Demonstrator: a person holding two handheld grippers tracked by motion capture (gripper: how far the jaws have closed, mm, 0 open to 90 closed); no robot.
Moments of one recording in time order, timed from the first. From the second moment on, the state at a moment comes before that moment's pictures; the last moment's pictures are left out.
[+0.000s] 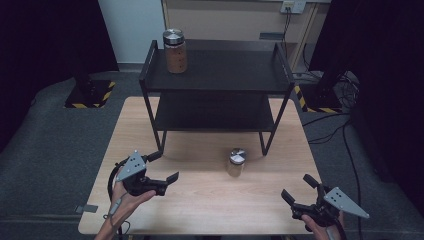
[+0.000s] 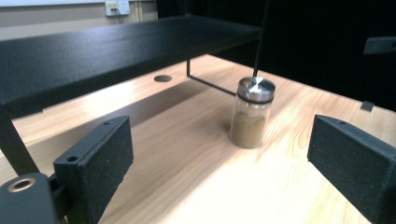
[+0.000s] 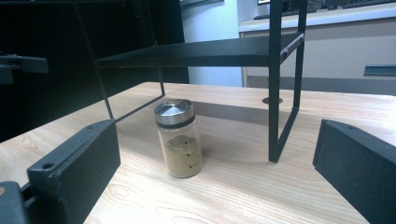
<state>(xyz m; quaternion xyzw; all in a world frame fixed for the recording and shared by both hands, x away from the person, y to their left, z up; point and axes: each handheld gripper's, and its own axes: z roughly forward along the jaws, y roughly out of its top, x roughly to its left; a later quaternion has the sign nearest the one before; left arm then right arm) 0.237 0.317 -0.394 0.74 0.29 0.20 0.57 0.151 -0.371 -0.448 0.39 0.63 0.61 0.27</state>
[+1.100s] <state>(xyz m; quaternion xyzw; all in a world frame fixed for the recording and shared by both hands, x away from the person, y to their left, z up) 0.205 0.359 -0.416 0.70 0.30 0.22 0.61 0.150 -0.372 -0.448 0.39 0.63 0.62 0.27</state>
